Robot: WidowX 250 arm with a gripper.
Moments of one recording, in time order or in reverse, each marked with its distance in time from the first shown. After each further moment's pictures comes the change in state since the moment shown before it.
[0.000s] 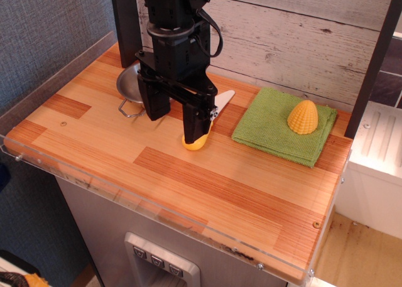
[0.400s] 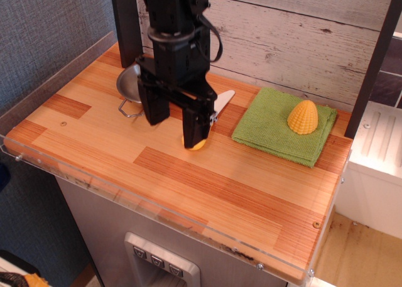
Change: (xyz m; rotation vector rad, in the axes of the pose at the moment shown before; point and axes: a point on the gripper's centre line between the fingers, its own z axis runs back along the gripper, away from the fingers) arm -0.001 -0.001 -0.007 -0.012 0.027 0.008
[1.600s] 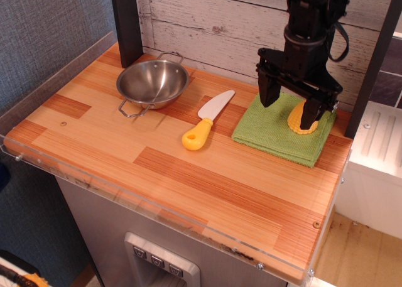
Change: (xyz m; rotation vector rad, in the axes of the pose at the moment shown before) arm 0.133 -0.057 -0.030 0.081 -0.156 -0.034
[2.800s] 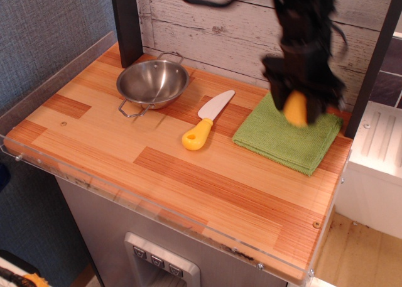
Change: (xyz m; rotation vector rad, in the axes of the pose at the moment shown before) arm 0.003 0.001 0.011 -0.123 -0.152 0.026
